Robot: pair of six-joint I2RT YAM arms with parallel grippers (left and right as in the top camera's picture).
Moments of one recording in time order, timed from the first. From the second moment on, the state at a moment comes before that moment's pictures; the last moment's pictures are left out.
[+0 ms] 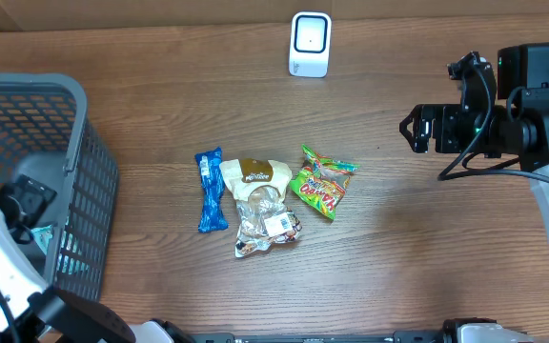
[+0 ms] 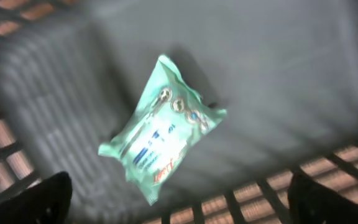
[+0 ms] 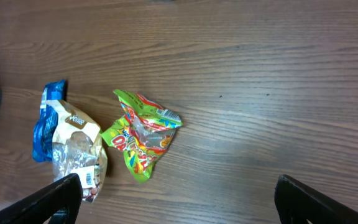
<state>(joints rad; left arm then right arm) 0.80 1.55 1.32 -1.08 -0.09 -0.33 0.04 1.42 1.57 -1.20 -0.33 0.04</state>
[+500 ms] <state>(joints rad) 0.80 1.65 1.01 -0.74 -0.10 -0.21 0.04 1.42 1.57 -1.20 -0.33 0.04</state>
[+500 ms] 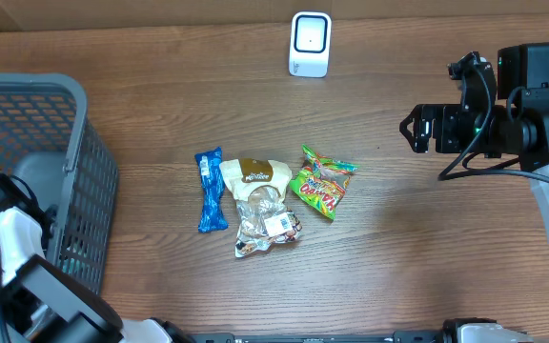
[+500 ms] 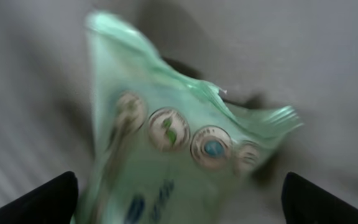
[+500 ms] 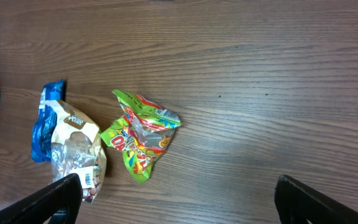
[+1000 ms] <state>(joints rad) 0.80 1.73 1.15 -0.91 0.00 -0.20 0.04 1.42 1.57 -1.20 -0.32 0.04</state>
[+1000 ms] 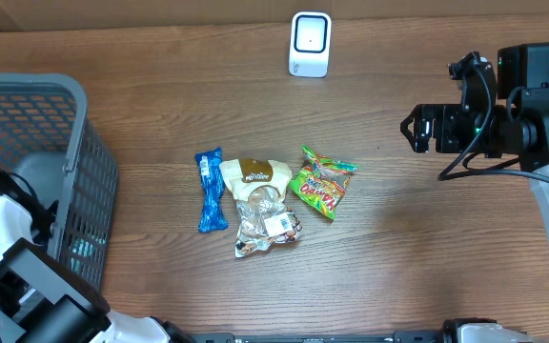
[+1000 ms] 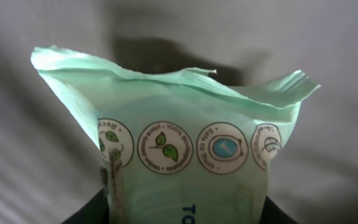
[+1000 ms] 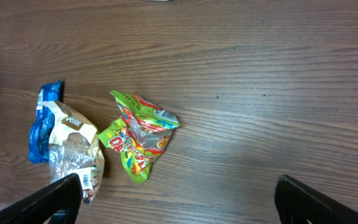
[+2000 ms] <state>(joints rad) 0.03 1.64 2.29 -1.66 0.22 -0.09 0.04 1.42 1.57 -1.18 -0.32 0.04</state>
